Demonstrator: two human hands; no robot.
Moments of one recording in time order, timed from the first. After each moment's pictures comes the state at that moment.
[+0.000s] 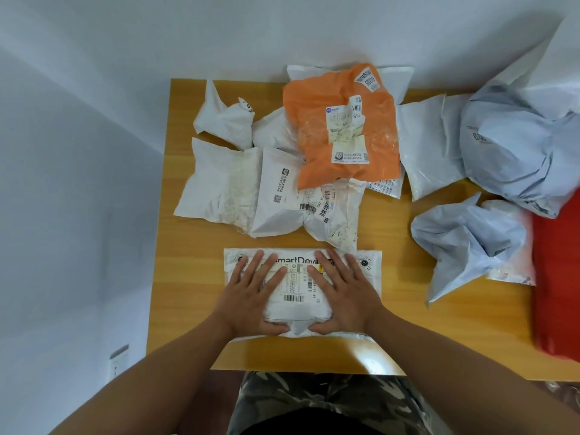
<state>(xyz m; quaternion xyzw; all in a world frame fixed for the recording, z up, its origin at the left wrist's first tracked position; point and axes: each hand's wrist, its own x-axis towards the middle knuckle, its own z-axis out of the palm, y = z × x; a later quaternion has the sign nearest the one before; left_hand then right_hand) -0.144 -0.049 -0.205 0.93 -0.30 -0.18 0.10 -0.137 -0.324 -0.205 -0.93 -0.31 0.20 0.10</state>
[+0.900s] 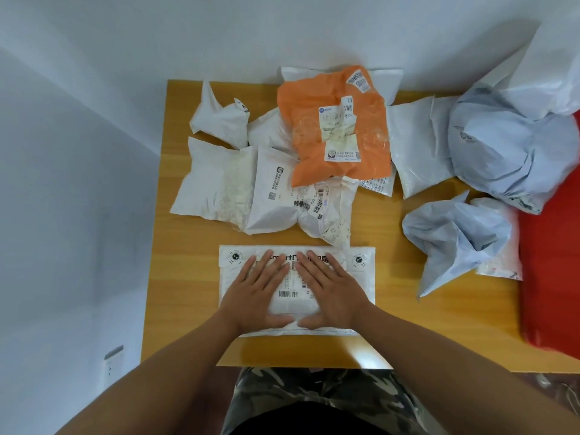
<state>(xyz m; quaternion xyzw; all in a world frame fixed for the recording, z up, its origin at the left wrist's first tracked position) -0.147 -0.068 -0.210 0.94 -0.31 -0.11 0.12 -0.137 -0.311 -0.204 -0.92 -0.33 0.22 0.08</state>
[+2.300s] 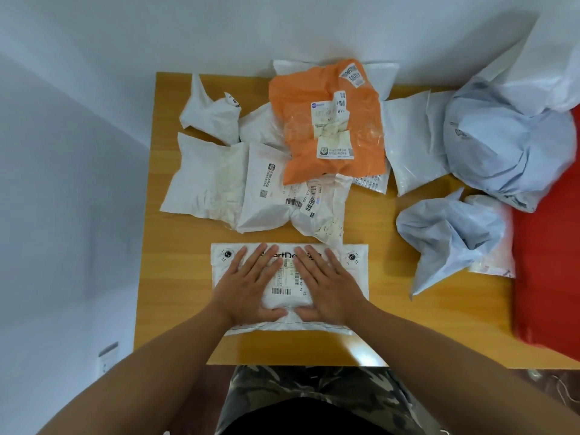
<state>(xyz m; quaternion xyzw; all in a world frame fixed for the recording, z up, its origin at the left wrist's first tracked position) -0.136 -0.068 -0.212 0.94 -0.31 -0.09 0.12 -0.138 -0.318 -0.209 -0.93 -0.33 0.14 0.05</state>
